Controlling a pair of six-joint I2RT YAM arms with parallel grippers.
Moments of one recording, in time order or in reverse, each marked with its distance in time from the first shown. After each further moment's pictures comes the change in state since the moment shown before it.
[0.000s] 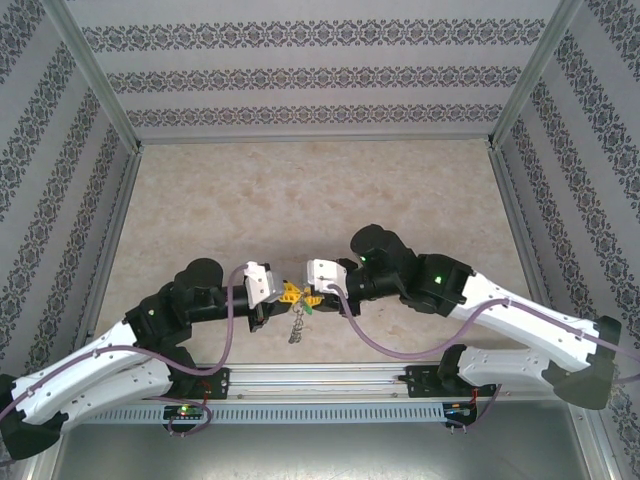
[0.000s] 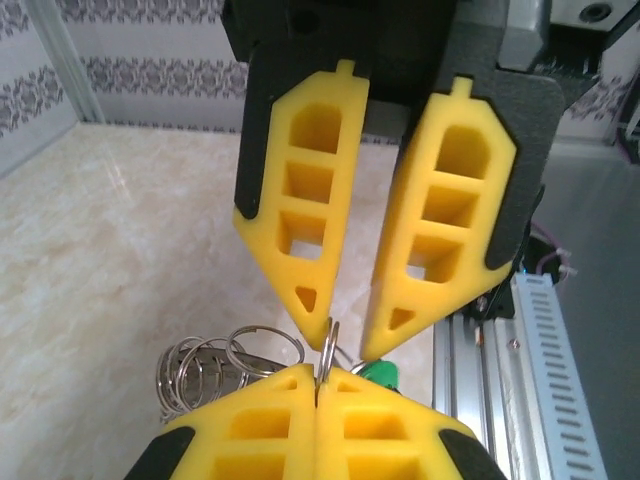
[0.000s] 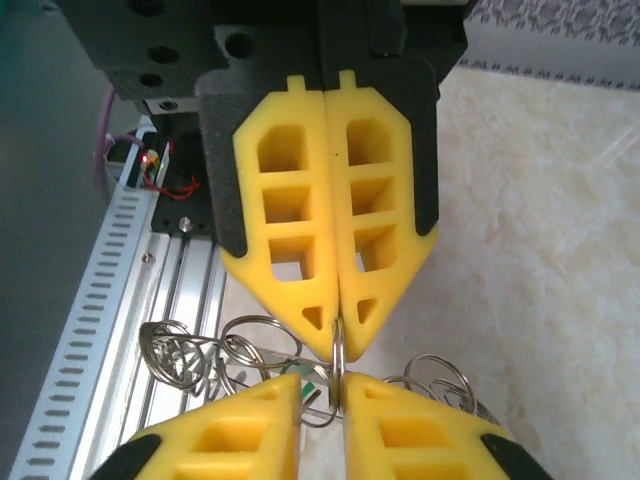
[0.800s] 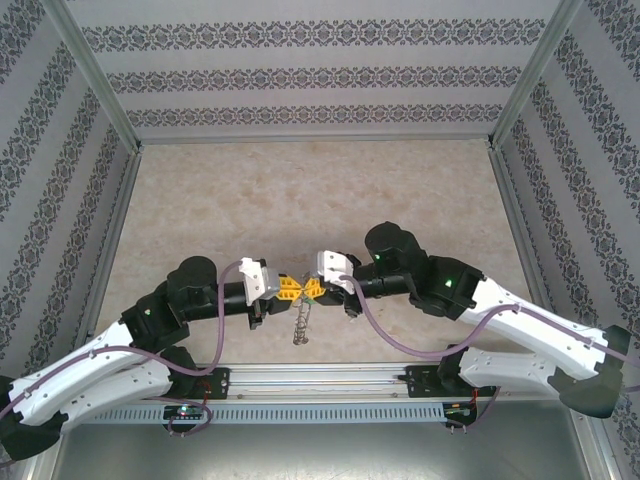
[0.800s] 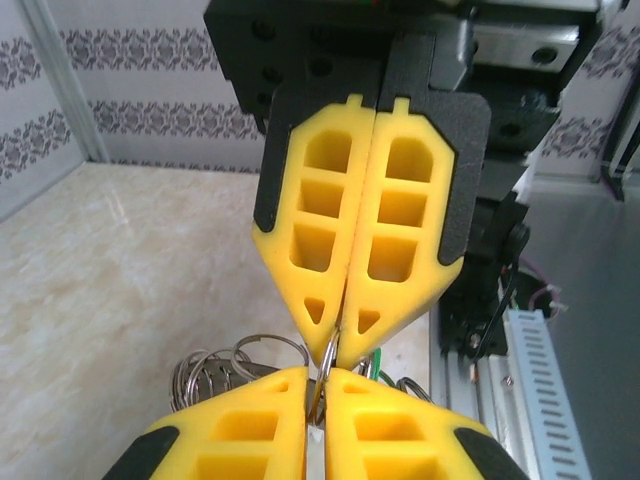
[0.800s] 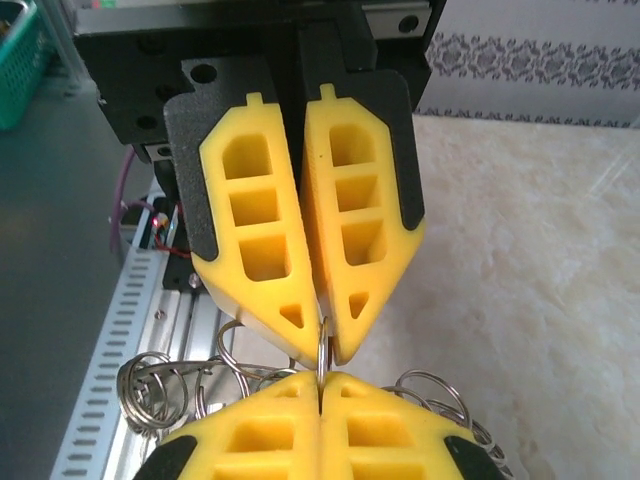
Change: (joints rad) left arm 0.000 0.019 0.051 -0.002 0.002 0.004; right arm -0.036 -0.035 -0.023 0.077 -0.053 0.080
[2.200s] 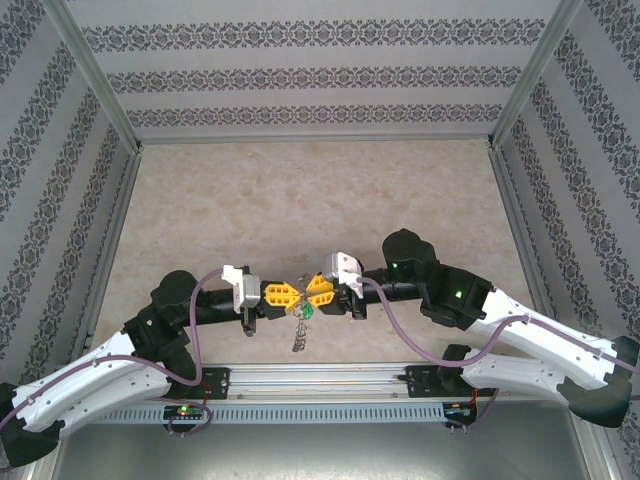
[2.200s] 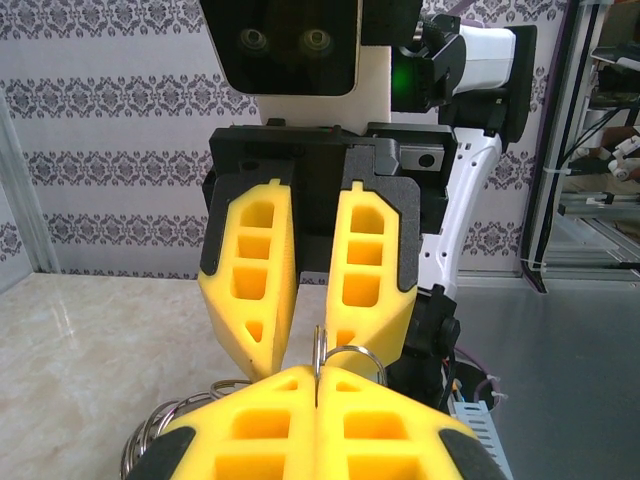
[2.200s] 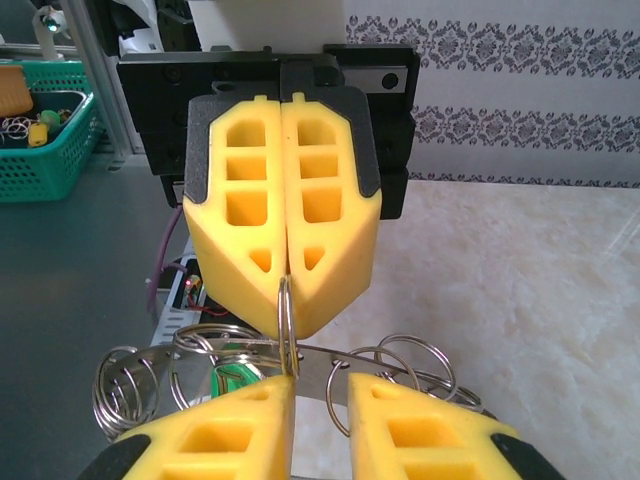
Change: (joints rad) left arm 0.000 -0.103 -0.160 0.352 0.139 -0.144; right arm 0.000 -0.110 -0.124 0.197 -0.085 0.114
